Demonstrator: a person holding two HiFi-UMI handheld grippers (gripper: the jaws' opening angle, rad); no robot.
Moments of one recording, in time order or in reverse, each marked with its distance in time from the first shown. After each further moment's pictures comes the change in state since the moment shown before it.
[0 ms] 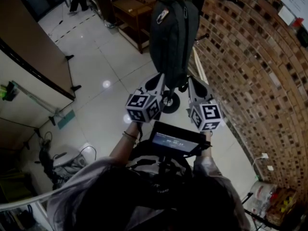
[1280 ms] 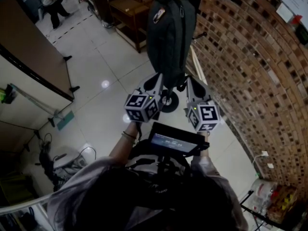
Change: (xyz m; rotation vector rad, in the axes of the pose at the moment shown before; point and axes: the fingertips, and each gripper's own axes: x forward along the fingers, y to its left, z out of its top) left arm 0.005 0.001 -0.004 0.002 0.009 -0.005; right arm -0.002 -0.004 0.000 0.015 -0.027 -0.048
